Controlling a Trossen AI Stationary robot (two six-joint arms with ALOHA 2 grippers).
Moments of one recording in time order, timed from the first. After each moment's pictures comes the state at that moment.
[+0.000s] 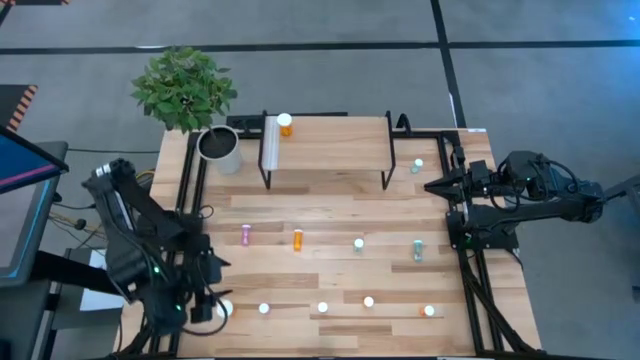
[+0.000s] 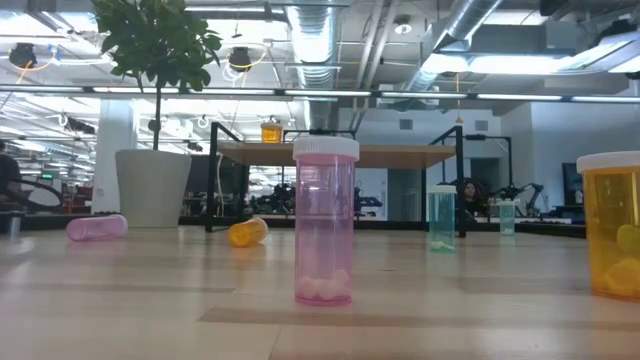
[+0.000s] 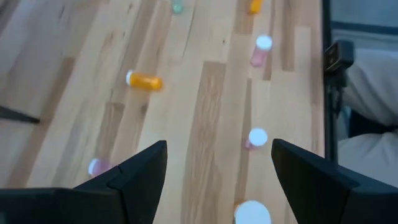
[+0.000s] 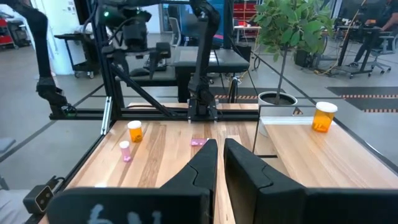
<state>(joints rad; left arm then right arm) -1.01 1.38 1.42 -1.33 -0.61 -1.11 0.00 0.39 0.78 -0.46 0.00 0.00</state>
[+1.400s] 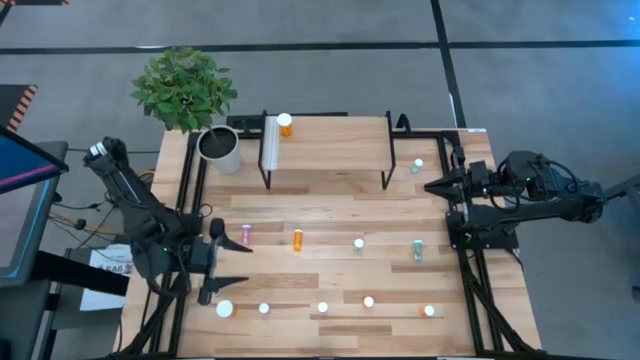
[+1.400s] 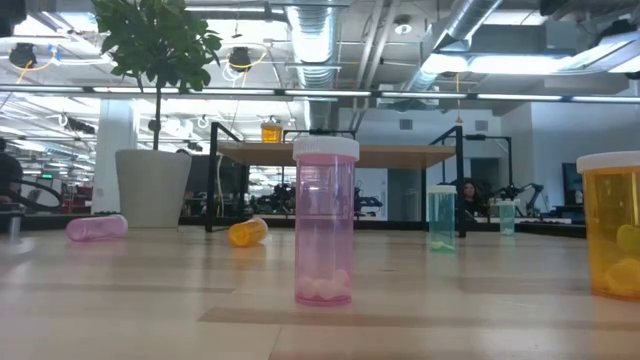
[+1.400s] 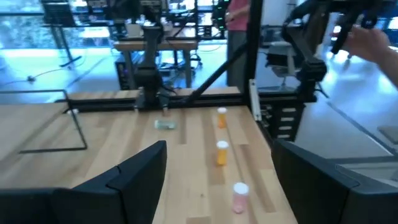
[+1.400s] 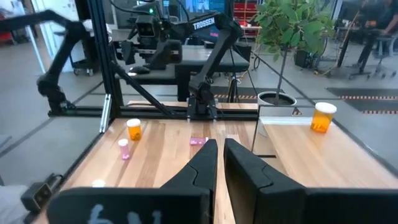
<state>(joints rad) -0.91 0.92 0.73 -0.04 -0.86 -0.22 0.00 0.39 0.78 -0.46 0.00 -0.03</state>
